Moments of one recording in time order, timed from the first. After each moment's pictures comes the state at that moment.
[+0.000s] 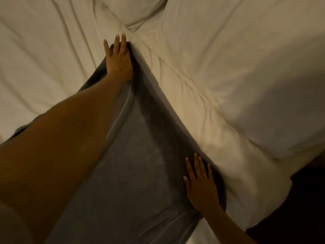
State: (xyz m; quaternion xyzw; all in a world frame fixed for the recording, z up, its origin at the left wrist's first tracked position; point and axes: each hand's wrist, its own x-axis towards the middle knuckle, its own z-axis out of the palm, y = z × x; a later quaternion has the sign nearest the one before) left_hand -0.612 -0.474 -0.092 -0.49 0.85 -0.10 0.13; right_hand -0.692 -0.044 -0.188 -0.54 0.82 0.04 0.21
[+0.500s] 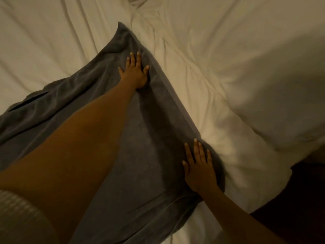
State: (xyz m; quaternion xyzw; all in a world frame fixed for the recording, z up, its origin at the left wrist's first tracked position) left_hand -0.602 -0.416 -0.154 -0.56 0.79 0.24 0.08; right_hand -0.693 -0.050 -0.200 -0.55 0.80 0.08 0.19
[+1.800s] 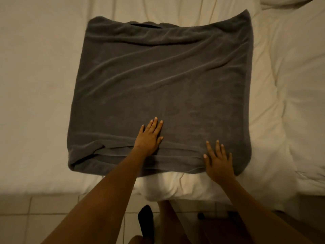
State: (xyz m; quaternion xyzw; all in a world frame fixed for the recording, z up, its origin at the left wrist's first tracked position) left_hand -0.379 -0.015 -0.169 -0.64 0.69 0.30 0.12; right_hand -0.670 0.023 -0.157 -0.69 0.67 0.16 0.23
